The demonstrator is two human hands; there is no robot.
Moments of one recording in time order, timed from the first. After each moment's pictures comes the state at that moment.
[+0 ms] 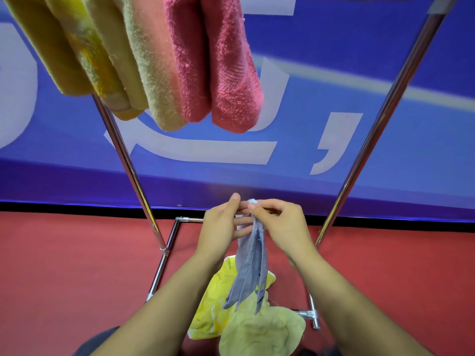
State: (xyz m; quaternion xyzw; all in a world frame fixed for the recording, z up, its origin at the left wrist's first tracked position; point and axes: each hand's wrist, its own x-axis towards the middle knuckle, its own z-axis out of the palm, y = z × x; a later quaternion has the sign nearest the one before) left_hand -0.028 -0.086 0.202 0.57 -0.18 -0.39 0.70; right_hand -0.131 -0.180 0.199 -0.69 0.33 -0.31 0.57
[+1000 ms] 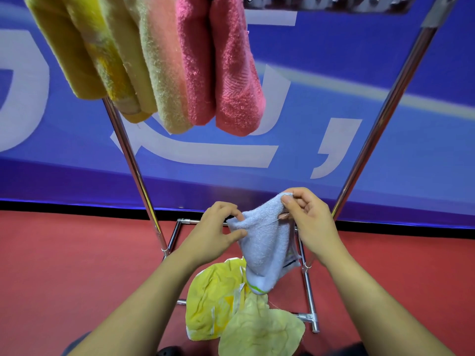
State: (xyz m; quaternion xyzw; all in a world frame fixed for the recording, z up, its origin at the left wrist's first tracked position) left_hand 0.018 -0.065 0.169 0.74 -0.53 -0.15 0.39; right_hand -0.167 -0.199 0.220 -0.68 0.27 -0.36 0.58
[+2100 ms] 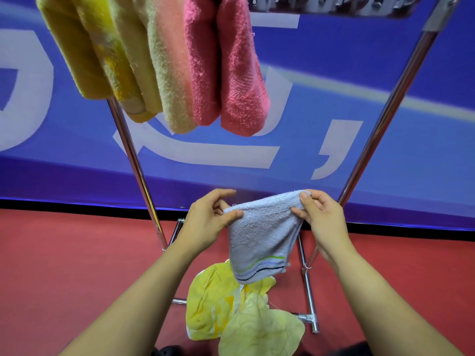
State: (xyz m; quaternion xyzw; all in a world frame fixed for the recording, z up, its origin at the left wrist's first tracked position) left_hand 0.028 -0.066 0.189 0.70 -0.43 -0.18 0.55; right_hand -0.171 -0.223 0.202 -0.57 0.35 -0.41 0.62
